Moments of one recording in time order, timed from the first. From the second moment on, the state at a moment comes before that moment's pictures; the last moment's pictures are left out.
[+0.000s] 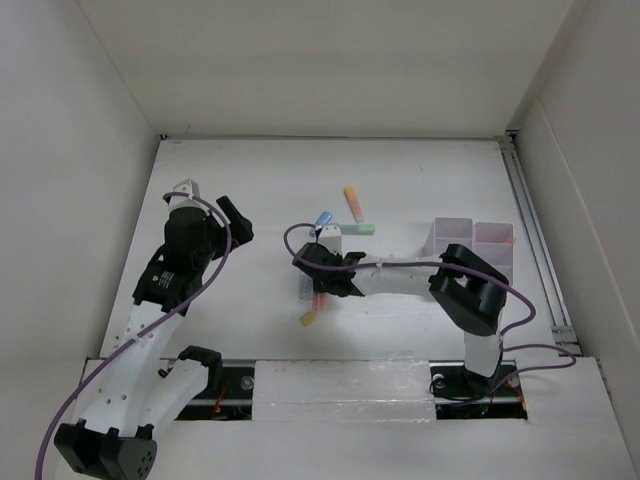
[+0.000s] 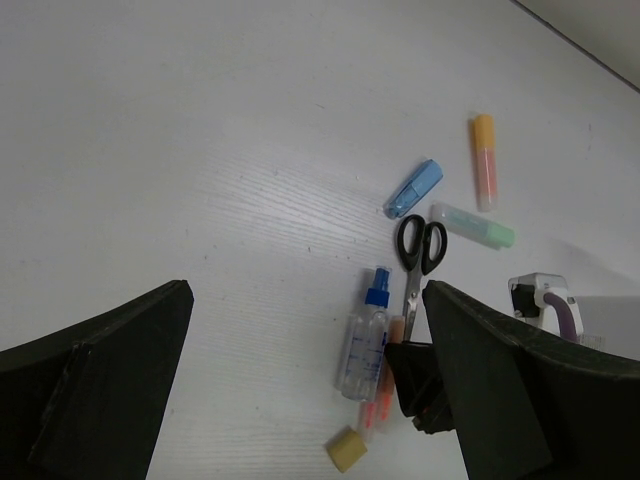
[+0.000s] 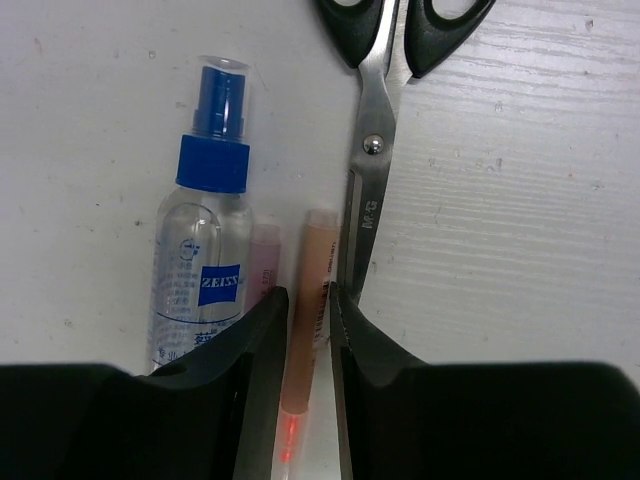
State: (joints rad) left arm -0.26 0.80 0.87 -0.58 -0.15 -0.60; right arm 1.05 1.90 1.20 -0.33 0.50 0.81
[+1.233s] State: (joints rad) left arm -0.26 0.78 0.87 -0.58 -0.12 -0.60; right arm 1.08 1.90 1.20 -0.34 0.50 0.86
